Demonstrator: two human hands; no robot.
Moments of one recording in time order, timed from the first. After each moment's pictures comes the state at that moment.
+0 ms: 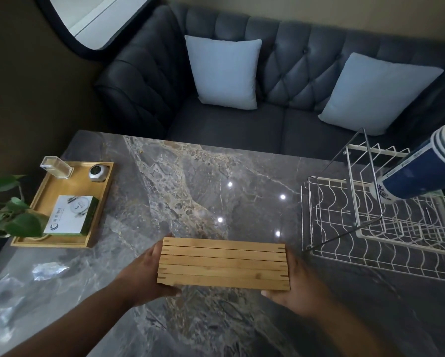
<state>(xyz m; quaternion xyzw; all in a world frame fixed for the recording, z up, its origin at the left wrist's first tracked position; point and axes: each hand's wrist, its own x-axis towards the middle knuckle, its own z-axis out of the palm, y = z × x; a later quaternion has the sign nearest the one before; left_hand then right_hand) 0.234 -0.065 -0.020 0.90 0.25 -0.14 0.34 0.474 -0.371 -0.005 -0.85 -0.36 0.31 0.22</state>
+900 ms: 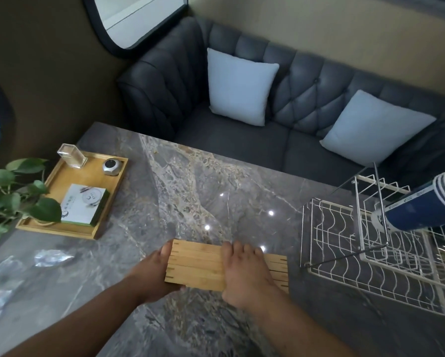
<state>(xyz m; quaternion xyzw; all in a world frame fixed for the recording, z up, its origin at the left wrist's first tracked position) 0.224 -0.065 -0.034 0.88 0.31 -0.11 0.36 0.403 -0.233 0.047 -0.82 -0.53 0.20 -0.11</state>
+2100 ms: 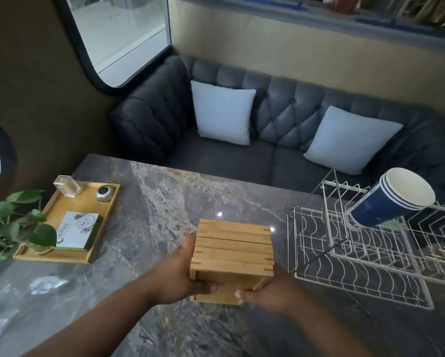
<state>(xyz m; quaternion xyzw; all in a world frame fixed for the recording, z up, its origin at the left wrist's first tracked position) 0.287 -0.105 0.082 0.85 0.18 -0.06 0.49 0.459 -0.326 0.062 -0.83 -0.33 0.36 0.29</state>
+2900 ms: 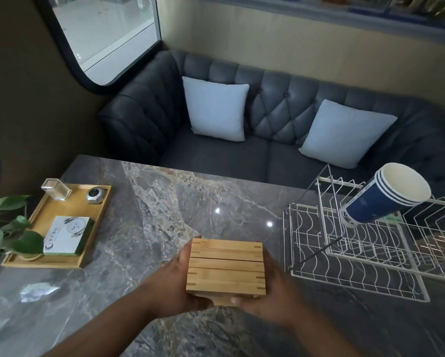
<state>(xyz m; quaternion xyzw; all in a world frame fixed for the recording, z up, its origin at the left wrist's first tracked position) 0.289 -0.116 0.060 0.90 0.14 -0.05 0.41 0.451 -0.337 0.071 -0.84 -0.38 0.23 0.31</state>
